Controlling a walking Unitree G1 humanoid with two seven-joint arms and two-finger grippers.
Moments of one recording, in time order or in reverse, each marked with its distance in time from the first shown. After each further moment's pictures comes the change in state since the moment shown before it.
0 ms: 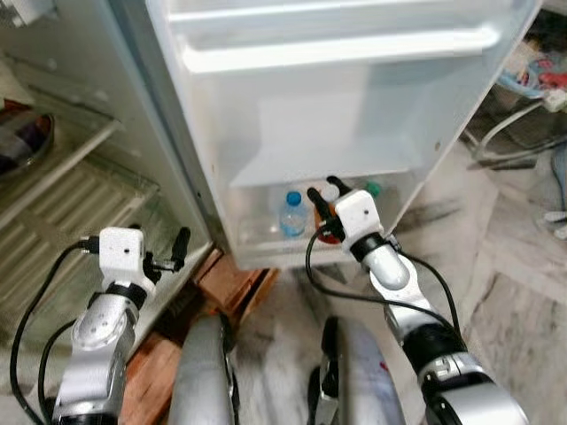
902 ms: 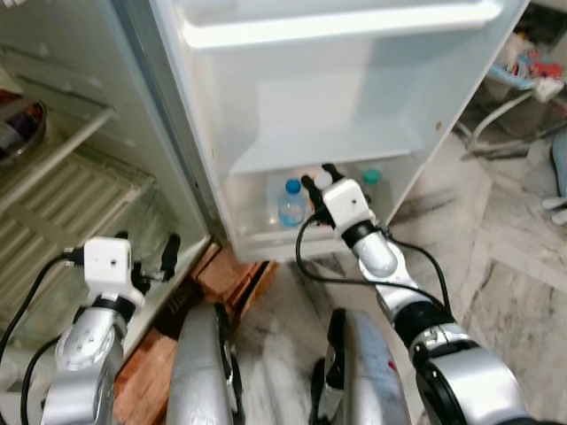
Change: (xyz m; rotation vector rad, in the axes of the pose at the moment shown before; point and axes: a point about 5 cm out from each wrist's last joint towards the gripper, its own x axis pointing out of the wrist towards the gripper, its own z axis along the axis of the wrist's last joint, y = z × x) left arm -0.029 0.004 -0.003 0.005 0.017 0.036; right arm 0.024 0.000 0.007 -0.113 -0.044 -0.024
